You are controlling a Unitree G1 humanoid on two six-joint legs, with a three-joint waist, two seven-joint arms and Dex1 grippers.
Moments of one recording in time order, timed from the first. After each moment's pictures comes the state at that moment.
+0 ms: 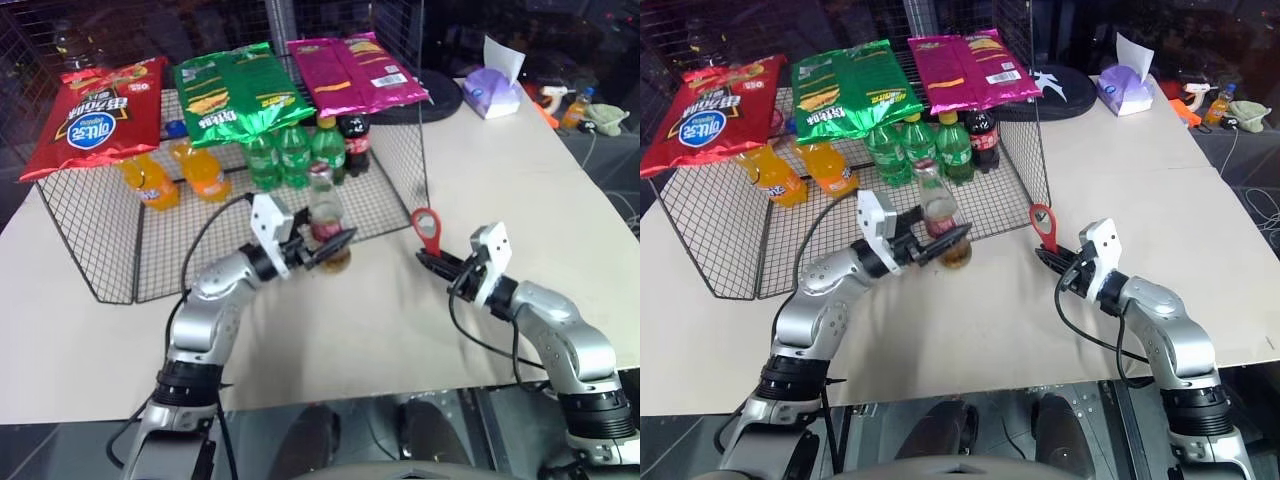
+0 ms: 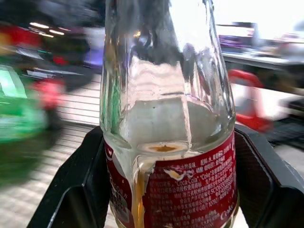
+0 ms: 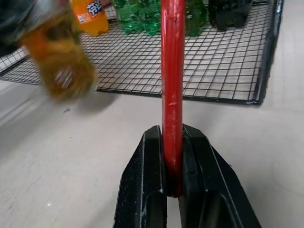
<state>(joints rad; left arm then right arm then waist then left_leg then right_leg) -0.31 0.39 -0.04 -0.10 -0.46 0.17 -0.86 -0.17 -0.42 -0.02 -0.22 0.48 0.50 0.69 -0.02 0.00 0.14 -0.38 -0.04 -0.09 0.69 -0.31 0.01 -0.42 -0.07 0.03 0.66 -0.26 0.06</state>
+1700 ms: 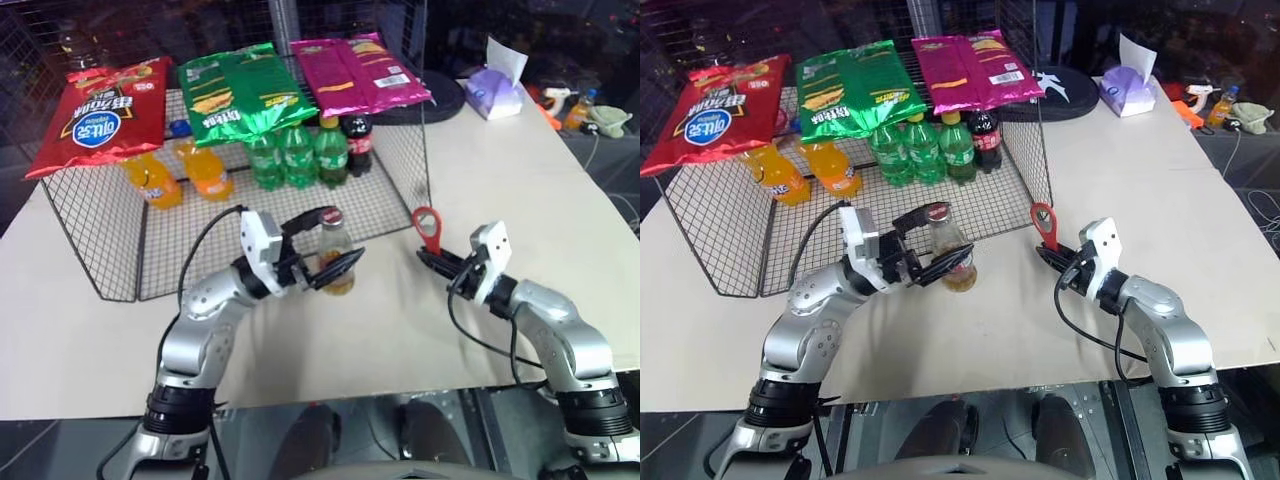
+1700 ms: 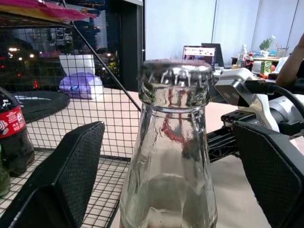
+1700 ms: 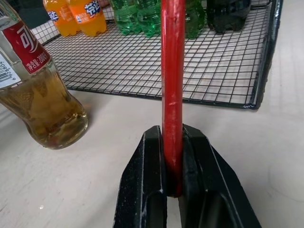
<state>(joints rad) -0.22 0.39 -0.01 -0.23 -0.52 0.12 -0.89 -0.19 -0.41 -0.01 -0.19 0.46 0.47 0.70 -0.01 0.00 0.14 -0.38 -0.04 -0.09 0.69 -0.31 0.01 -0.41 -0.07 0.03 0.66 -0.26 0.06</state>
